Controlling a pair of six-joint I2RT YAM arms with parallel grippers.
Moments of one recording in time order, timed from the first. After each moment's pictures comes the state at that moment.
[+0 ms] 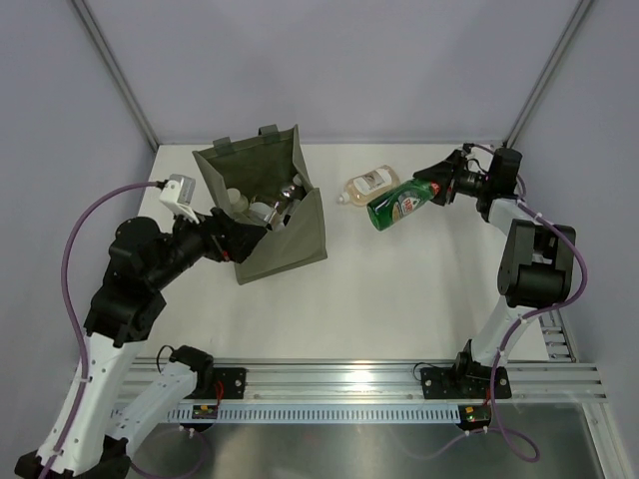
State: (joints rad) left arm -0.32 0.68 1.06 -0.53 0.31 -0.45; right arm -0.18 1.85 1.19 0.33 -1.29 1.20
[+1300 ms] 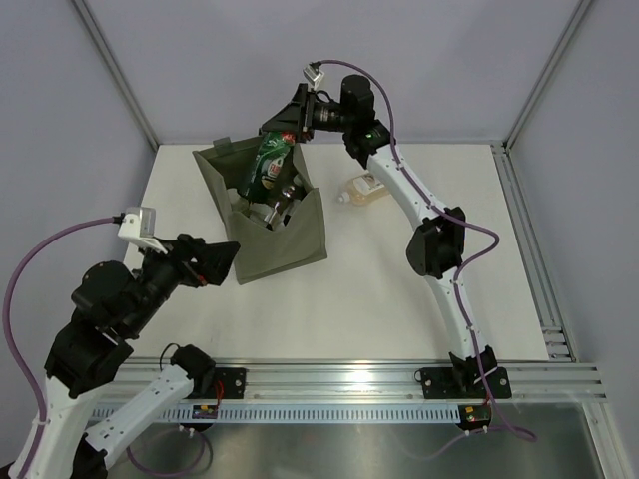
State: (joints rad) left arm -0.58 0.51 1.12 -0.73 -0.11 -0.49; right arm 0.51 2.42 2.53 0.04 -0.93 1.12
